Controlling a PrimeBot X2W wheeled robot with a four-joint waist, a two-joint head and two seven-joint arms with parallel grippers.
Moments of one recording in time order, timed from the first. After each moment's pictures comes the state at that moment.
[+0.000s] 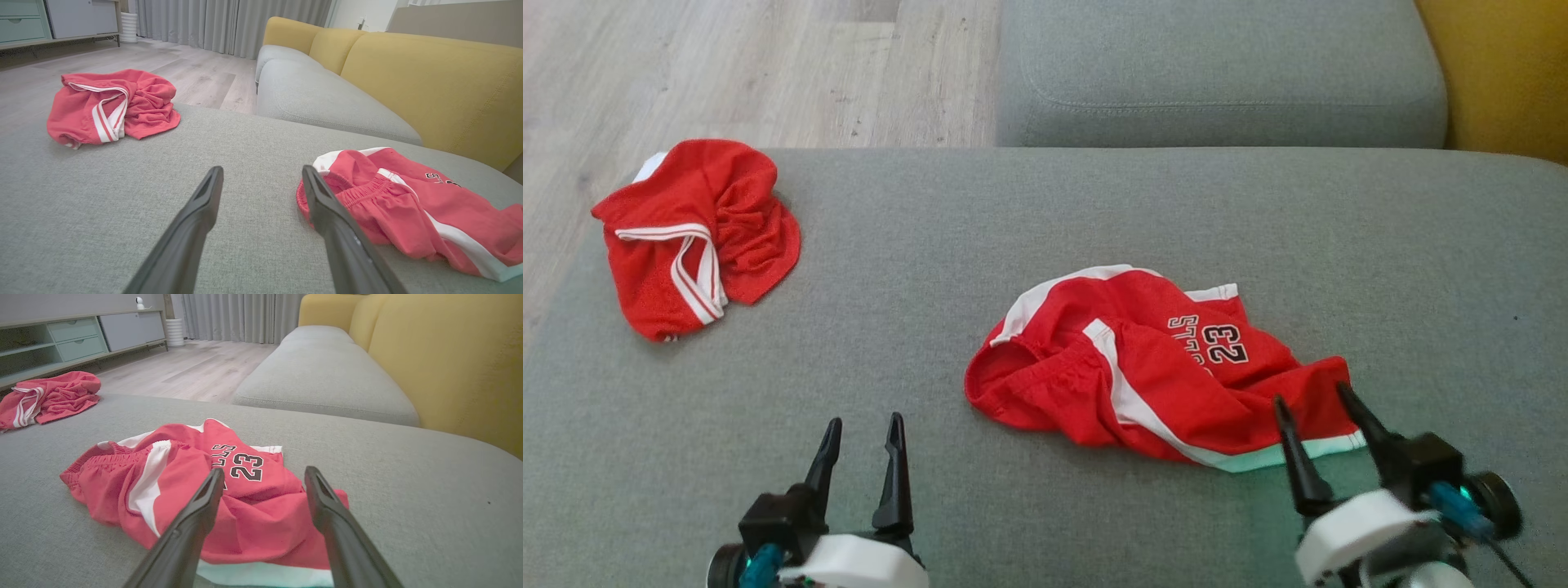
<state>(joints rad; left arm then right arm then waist) -0.02 0.24 -0.52 0.20 -0.58 0.24 -0.21 0.07 -0.05 0.08 0.15 0.00 0.12 -0.04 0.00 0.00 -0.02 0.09</state>
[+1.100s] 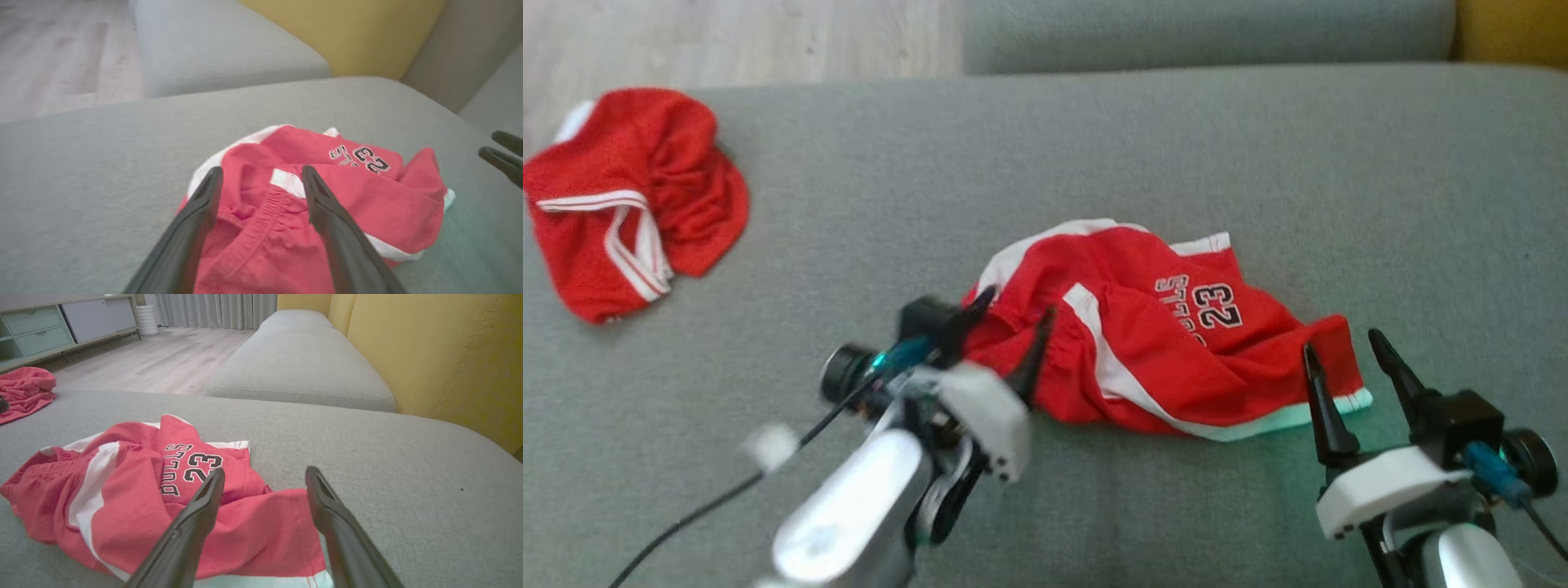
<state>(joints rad) -0.41 0.20 -0.73 0.21 -0.54 0.13 0.20 0.04 -0.05 0.02 0.05 0.00 0.12 0.01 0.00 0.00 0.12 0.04</state>
